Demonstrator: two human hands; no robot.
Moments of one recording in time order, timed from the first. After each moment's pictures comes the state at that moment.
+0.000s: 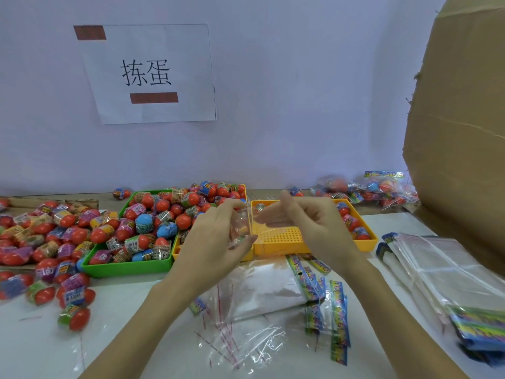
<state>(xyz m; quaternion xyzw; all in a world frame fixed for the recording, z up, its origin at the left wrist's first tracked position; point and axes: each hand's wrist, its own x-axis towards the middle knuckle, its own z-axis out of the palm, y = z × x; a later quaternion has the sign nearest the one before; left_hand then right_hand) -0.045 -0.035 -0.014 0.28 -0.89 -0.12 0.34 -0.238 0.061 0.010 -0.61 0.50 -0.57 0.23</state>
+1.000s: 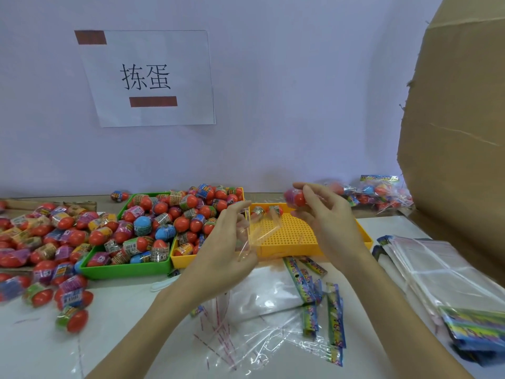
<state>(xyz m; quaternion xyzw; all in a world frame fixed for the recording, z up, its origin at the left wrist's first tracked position) -0.053 -0.031 -0.027 0.25 -0.86 -0.31 0.32 -0.261 0.050 0.005 -0.39 0.53 -0.70 0.26</state>
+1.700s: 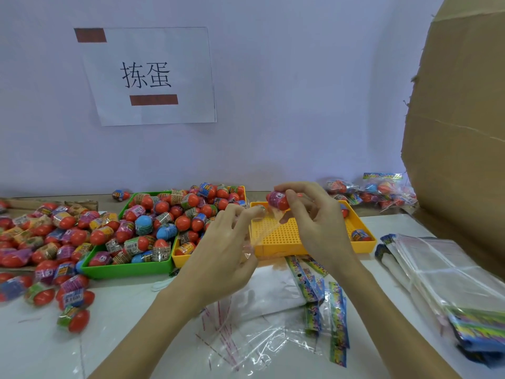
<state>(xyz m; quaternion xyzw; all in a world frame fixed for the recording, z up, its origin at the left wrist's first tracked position) -0.050 -0.030 -0.023 0.20 -0.92 -0.09 0.31 -0.238 0.056 0.007 -0.56 0.57 -0.60 0.08</state>
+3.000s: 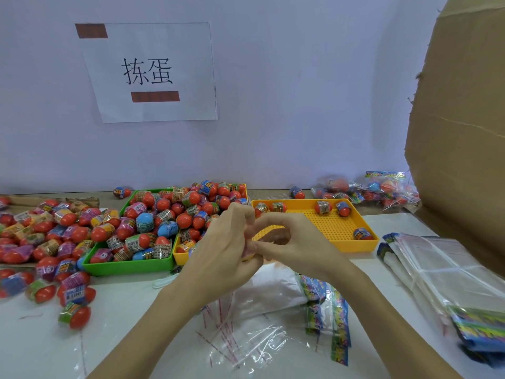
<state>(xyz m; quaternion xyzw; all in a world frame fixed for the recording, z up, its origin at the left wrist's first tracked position) -0.050 -0.026 -0.027 0.21 -0.91 -0.12 0.35 -0.225 0.056 -0.002 -0.64 0.55 -0.44 0.29</state>
